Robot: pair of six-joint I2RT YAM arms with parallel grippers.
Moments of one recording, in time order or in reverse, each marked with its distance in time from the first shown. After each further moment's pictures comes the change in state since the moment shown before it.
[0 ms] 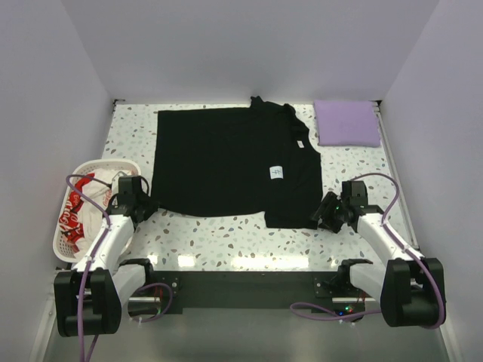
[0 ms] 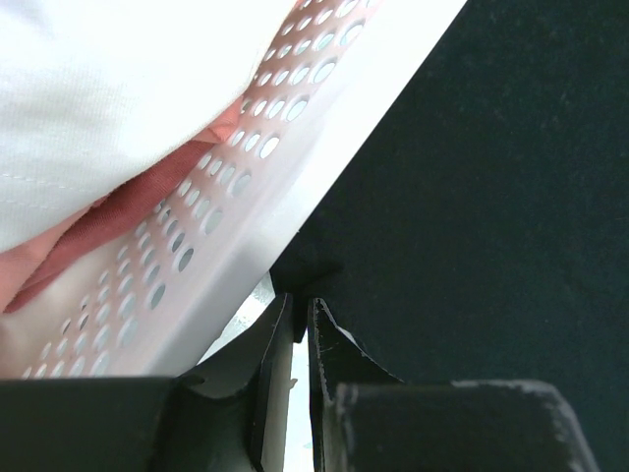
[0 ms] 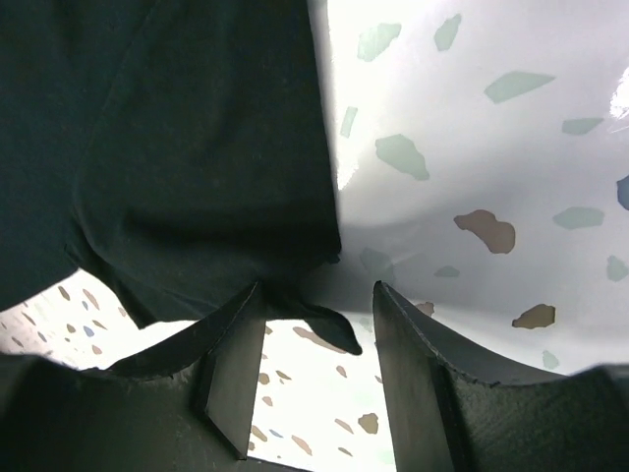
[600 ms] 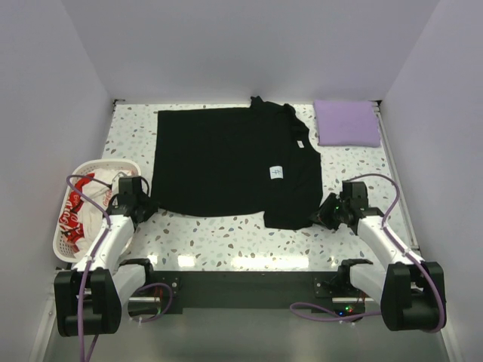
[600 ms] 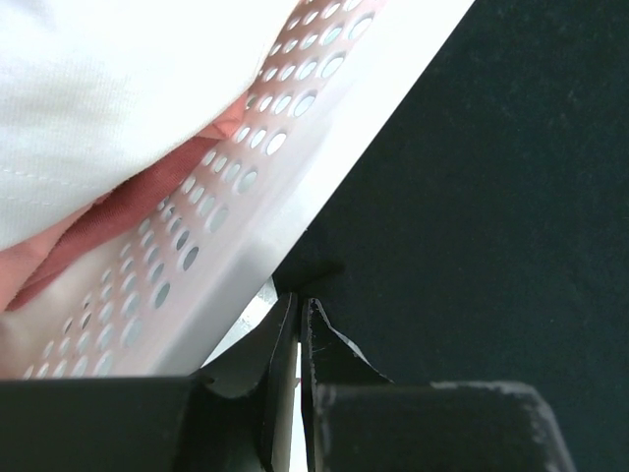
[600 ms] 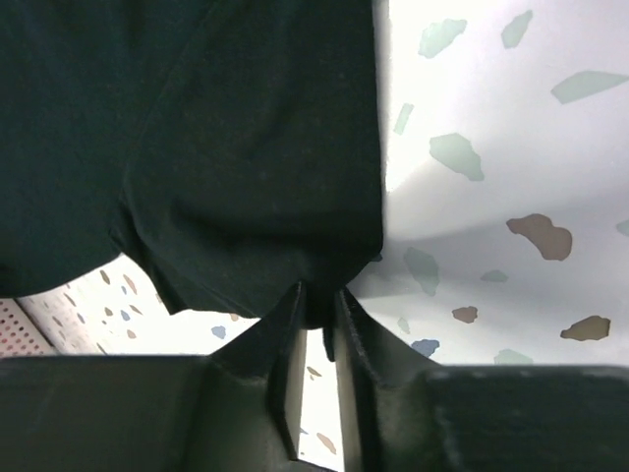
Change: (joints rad) left arm 0.000 0.001 -0.004 0.000 0.000 0.000; right arm 0.004 -0.023 -0.022 0.052 -0.067 0.037
